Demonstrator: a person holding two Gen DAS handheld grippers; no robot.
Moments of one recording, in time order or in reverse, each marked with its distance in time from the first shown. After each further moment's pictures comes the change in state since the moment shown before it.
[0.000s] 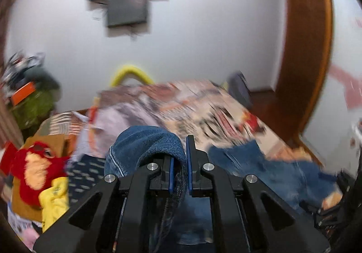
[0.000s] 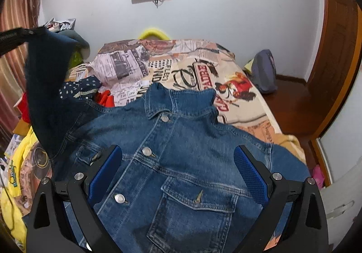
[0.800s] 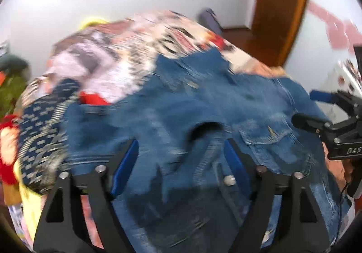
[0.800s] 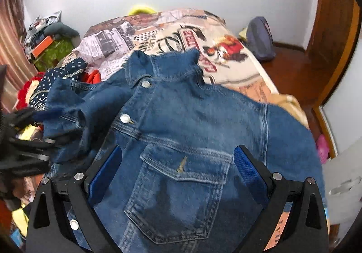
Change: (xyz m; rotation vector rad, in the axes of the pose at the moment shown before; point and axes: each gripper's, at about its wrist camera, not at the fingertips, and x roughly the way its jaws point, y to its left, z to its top) left arm 0.017 -0.059 -0.106 0.067 0.293 -0.080; right arm 0.016 -0.021 -0.018 0.036 0.136 0.008
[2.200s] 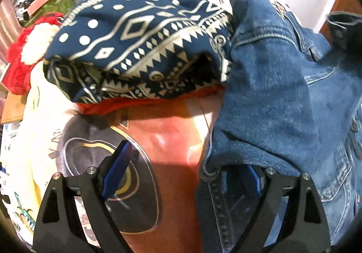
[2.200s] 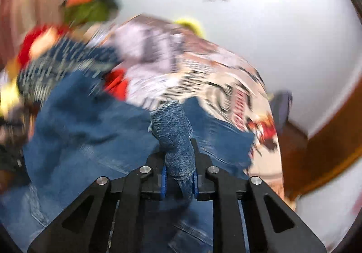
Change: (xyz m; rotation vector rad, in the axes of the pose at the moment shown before) left arm 0.053 0.165 -0.113 -0.350 0.200 0.186; right arm 0.051 0.082 0.091 -0.334 -0.096 -0.050
